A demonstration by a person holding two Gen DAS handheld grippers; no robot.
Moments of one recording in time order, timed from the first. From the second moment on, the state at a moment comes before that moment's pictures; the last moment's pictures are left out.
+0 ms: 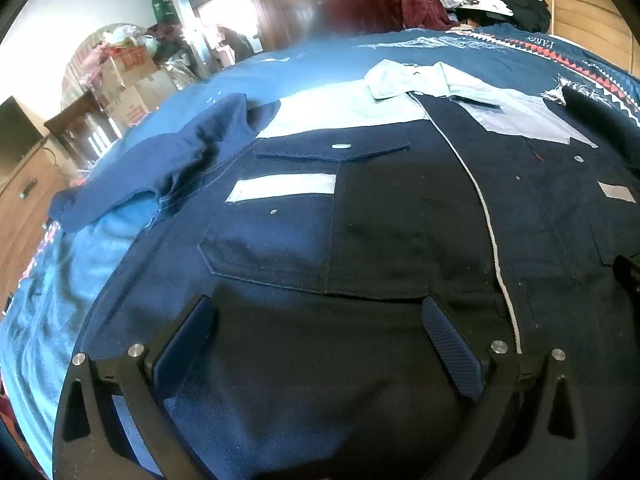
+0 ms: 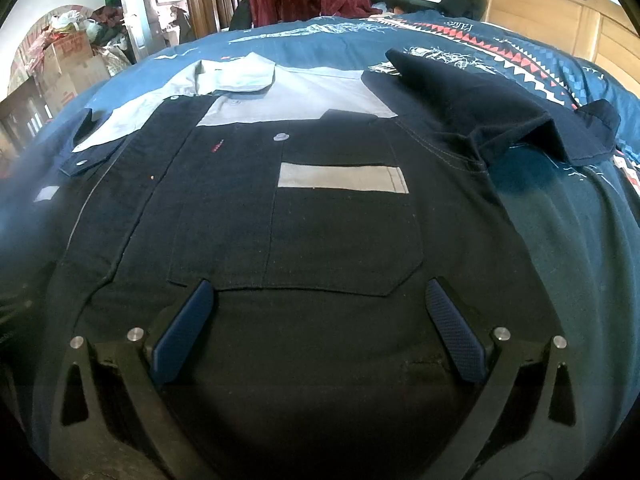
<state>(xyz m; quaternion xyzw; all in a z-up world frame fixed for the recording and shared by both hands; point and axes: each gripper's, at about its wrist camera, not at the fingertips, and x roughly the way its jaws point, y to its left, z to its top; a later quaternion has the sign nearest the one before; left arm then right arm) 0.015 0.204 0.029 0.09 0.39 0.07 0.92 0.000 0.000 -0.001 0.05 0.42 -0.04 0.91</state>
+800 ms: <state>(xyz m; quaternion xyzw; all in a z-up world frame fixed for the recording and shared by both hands) 0.023 0.206 0.041 0.07 0.41 0.07 0.91 0.008 0.005 0.011 0.05 0.46 -0.03 0.88</state>
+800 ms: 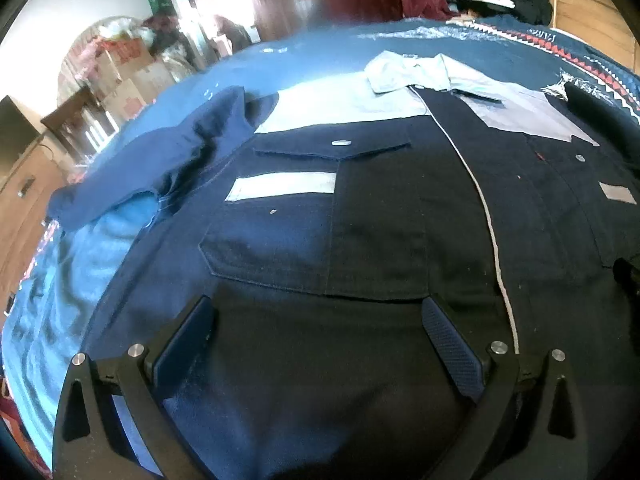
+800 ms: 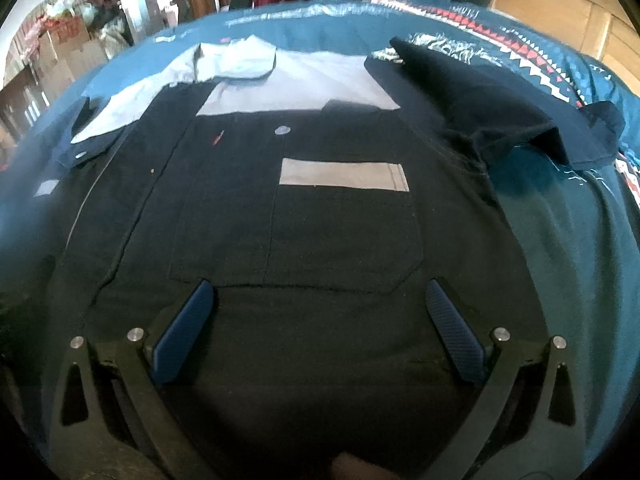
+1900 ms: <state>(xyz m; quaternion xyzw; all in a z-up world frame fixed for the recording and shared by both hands) -0.142 0.199 0.333 -0.07 0.16 -0.04 0.98 -0.130 0.014 0.252 -0.01 0.26 0.02 0.97</state>
